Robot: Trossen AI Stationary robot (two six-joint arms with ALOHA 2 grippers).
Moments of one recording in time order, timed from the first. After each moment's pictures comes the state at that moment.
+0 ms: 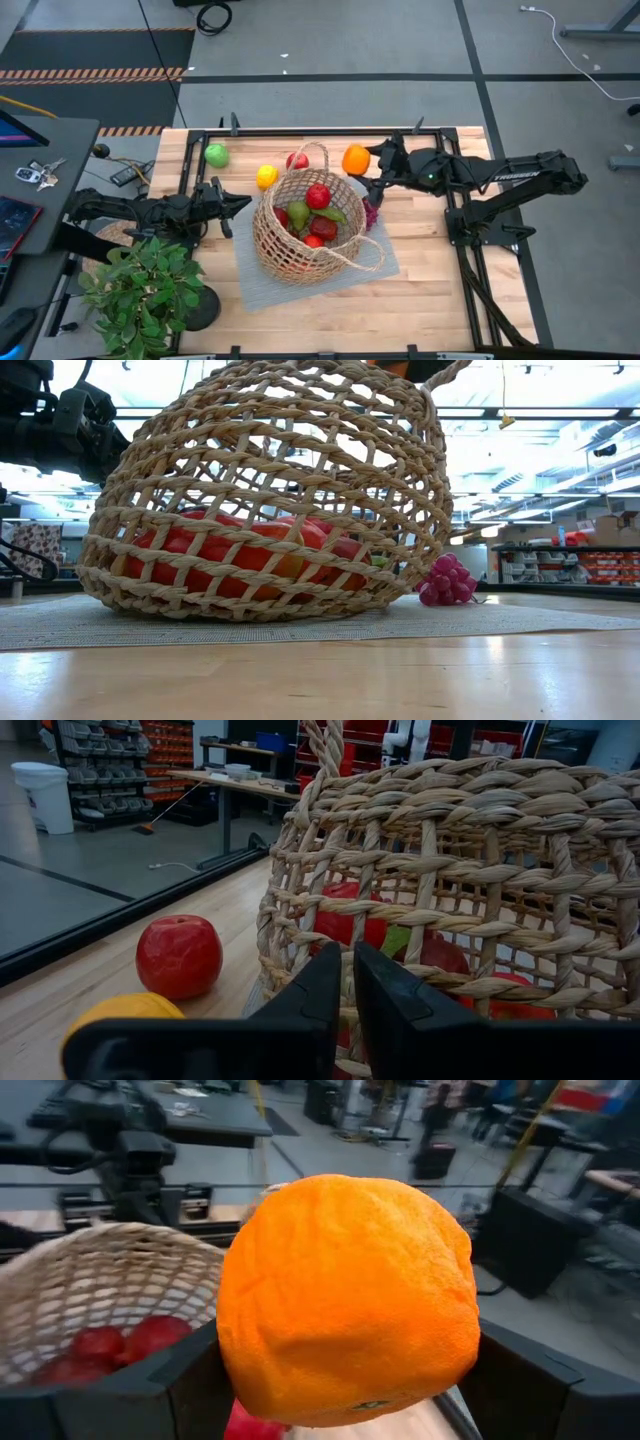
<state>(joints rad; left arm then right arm) -0.14 0.14 0.01 0.08 -0.49 -0.17 0.04 1.13 1.03 -0.18 0.49 -0.04</state>
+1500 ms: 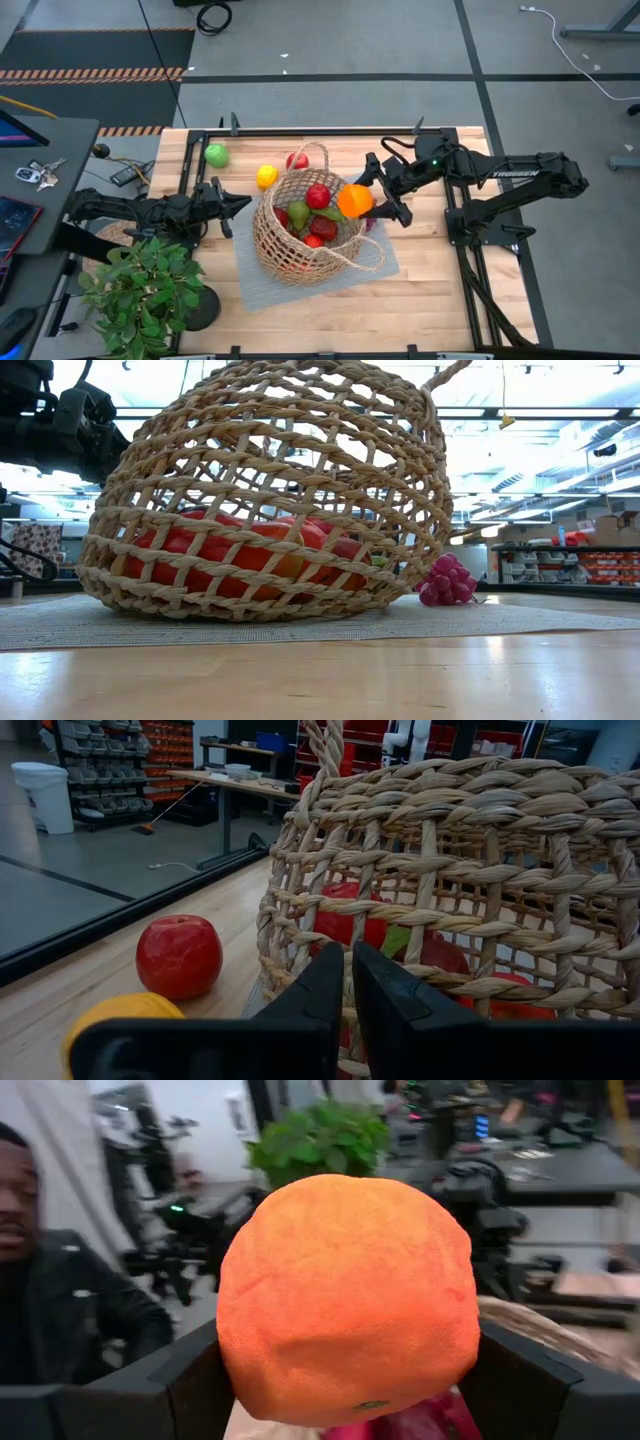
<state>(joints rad) -0.14 0.14 0.01 0.08 -0.49 -0.17 -0.06 1.13 1.03 -0.01 -0.47 0.10</state>
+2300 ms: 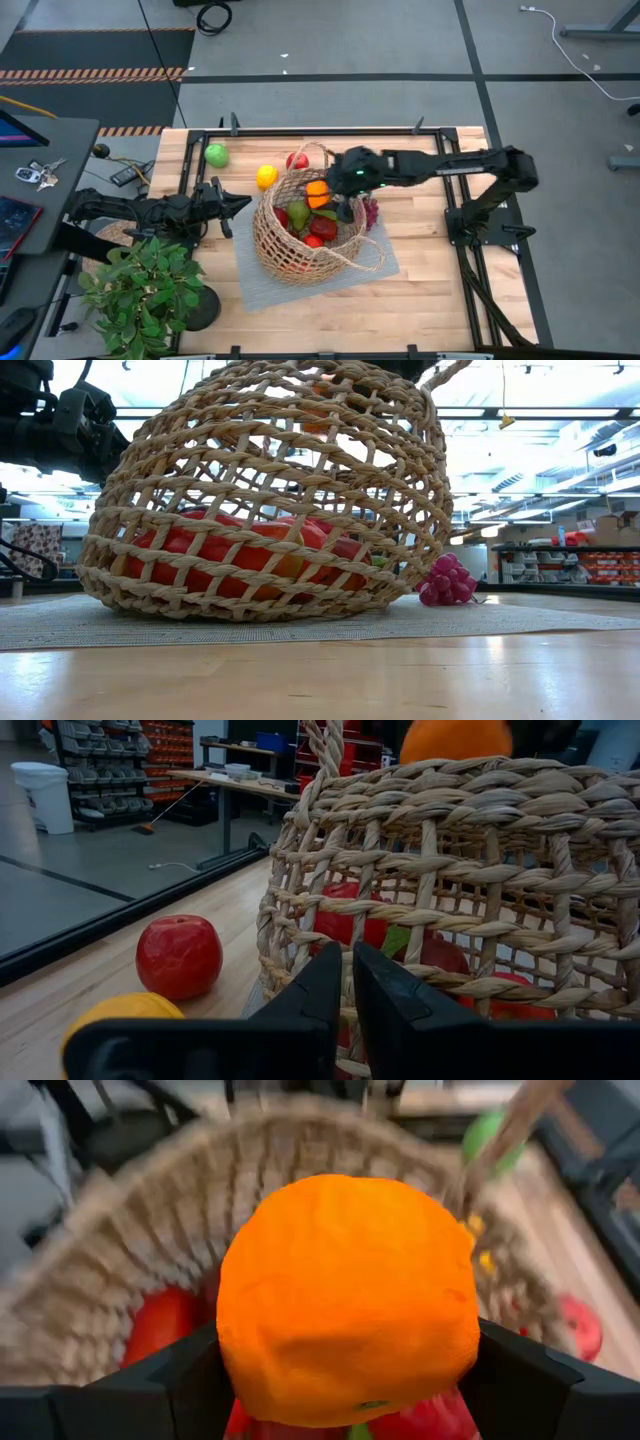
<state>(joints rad) -0.14 0.14 0.01 0.08 -0.49 -0.17 -0.08 1.55 1.31 -0.36 -0.08 -0.01</state>
